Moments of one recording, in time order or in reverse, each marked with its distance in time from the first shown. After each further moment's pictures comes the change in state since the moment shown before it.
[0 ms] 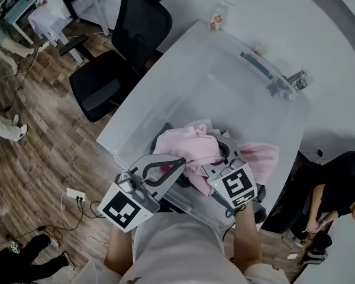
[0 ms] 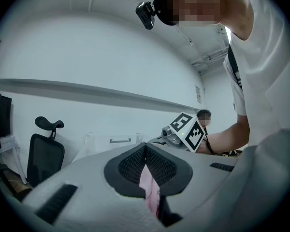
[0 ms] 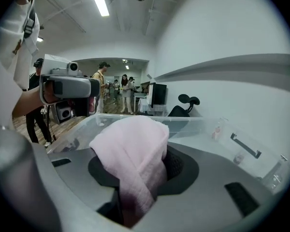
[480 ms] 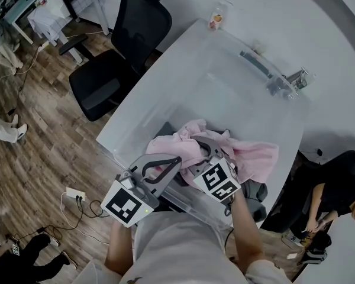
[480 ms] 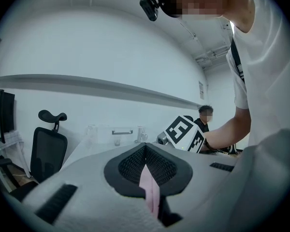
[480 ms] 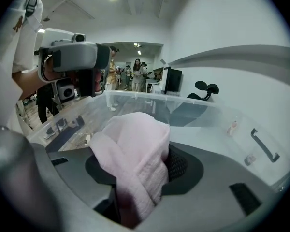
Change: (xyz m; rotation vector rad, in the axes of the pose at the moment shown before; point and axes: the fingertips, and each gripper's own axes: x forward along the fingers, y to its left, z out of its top) left arm -0.002 0.004 -0.028 -0.080 0.055 0.042; right arm 0.043 0.036 -0.043 -0.118 0.171 0.131
